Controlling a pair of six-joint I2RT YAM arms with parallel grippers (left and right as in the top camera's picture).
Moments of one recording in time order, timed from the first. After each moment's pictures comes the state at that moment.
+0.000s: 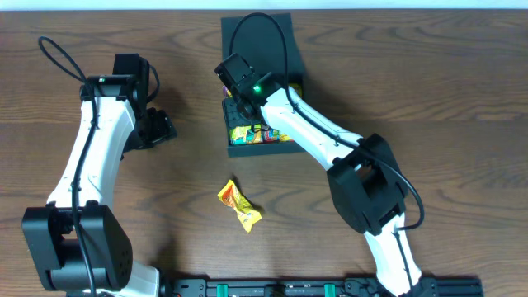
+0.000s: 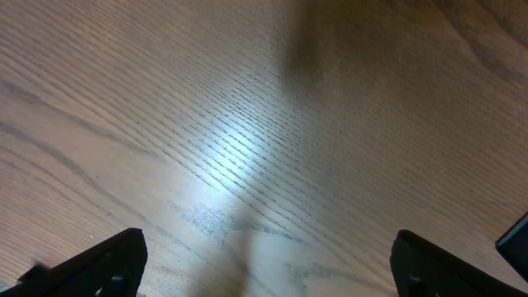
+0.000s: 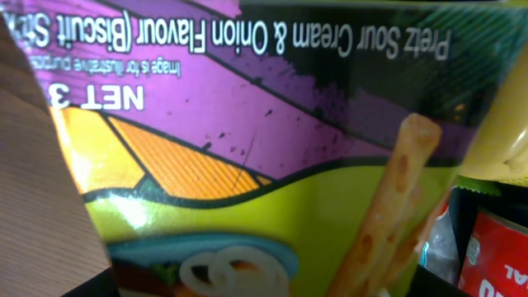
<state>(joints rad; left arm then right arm) 0.00 1.68 1.36 -1.20 -0.16 -0.48 0.69 2.24 1.85 -0.80 0.04 0.50</state>
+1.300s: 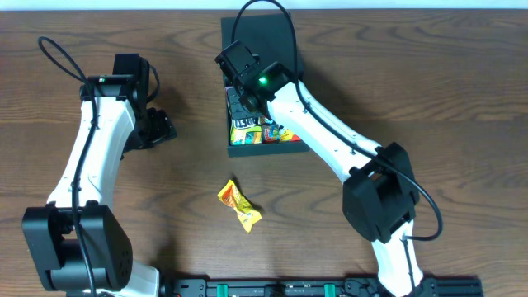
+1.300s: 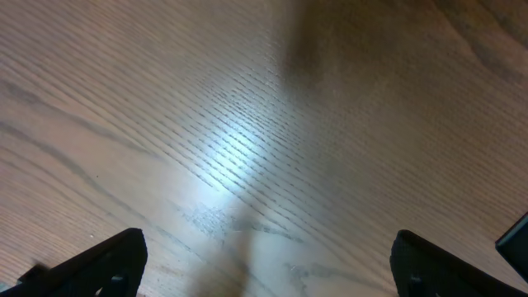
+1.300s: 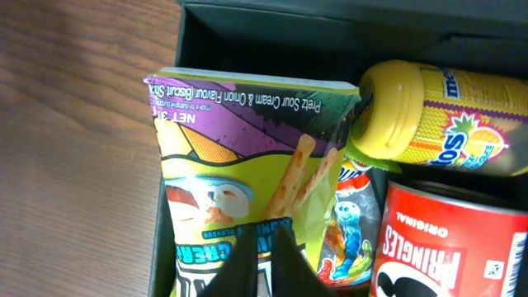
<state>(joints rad) 0.00 1.68 1.36 -1.20 -0.16 -0.48 0.69 2.16 1.92 -0.92 0.11 0.49</state>
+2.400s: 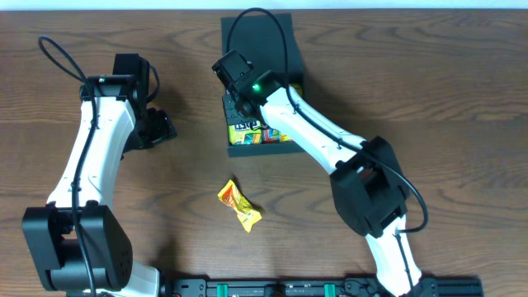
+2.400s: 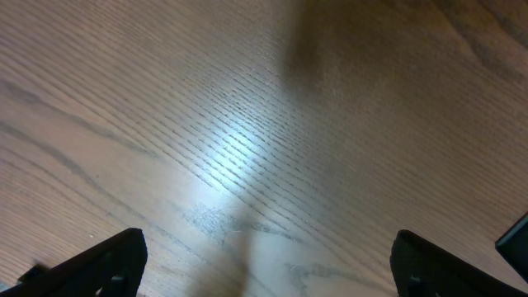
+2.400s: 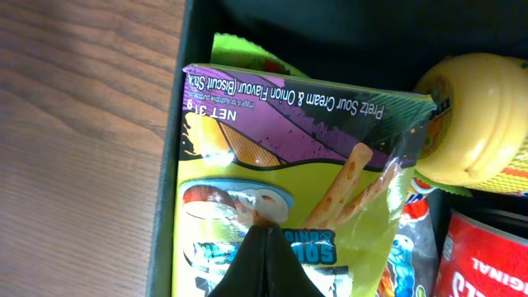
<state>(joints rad) 0.00 1.68 1.36 -1.20 -0.16 -0.48 0.70 2.22 1.87 -0.82 0.08 0.49</state>
